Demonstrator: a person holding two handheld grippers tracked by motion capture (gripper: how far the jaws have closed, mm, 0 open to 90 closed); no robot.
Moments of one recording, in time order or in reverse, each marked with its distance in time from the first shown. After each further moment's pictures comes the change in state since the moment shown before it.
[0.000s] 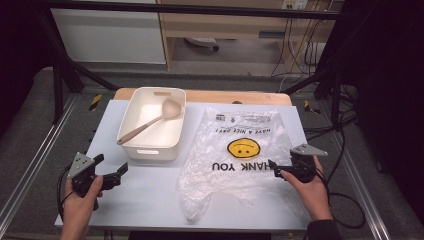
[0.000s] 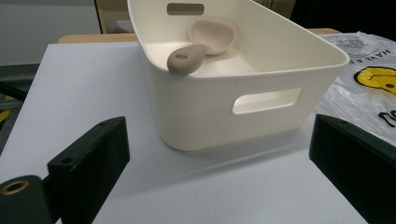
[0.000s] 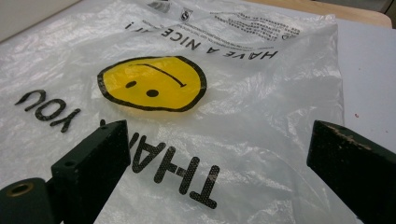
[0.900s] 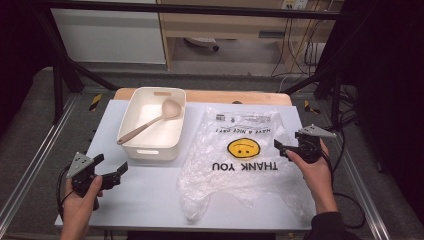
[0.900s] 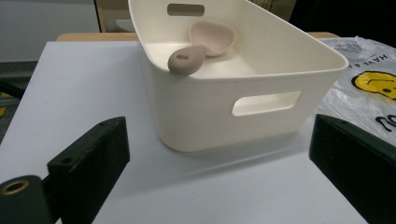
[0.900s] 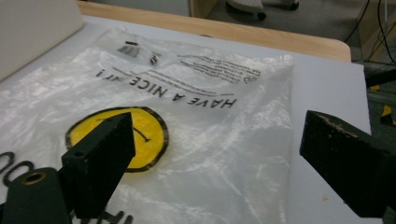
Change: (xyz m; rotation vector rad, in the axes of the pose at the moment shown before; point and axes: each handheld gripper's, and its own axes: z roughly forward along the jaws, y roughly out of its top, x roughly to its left) left arm 0.001 0.000 0.001 -0.003 -0.008 -0.019; right arm -0.030 0.043 0.006 -0.074 -0.039 0.049
